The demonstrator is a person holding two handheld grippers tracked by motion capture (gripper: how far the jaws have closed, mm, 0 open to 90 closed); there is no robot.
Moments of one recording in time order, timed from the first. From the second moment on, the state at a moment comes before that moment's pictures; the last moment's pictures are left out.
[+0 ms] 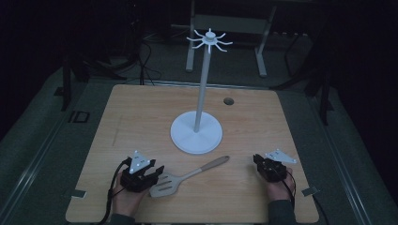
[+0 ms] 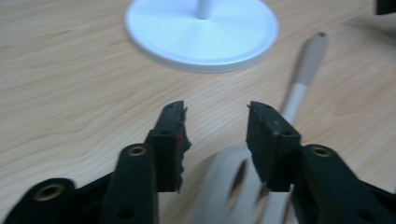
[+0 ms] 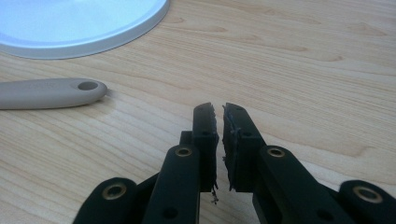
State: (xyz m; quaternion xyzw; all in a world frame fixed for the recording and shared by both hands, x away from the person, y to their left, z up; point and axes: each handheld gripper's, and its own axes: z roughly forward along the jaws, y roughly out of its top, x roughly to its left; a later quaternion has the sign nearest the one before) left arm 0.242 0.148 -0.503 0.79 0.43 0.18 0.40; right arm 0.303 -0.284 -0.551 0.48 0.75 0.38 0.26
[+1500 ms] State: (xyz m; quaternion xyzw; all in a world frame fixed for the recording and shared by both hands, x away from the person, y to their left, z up) left arm 0.314 0.014 -0.515 0.90 0.32 0.09 0.27; right arm 0.303 -0.302 -0.545 0.50 0.73 0.39 0.27
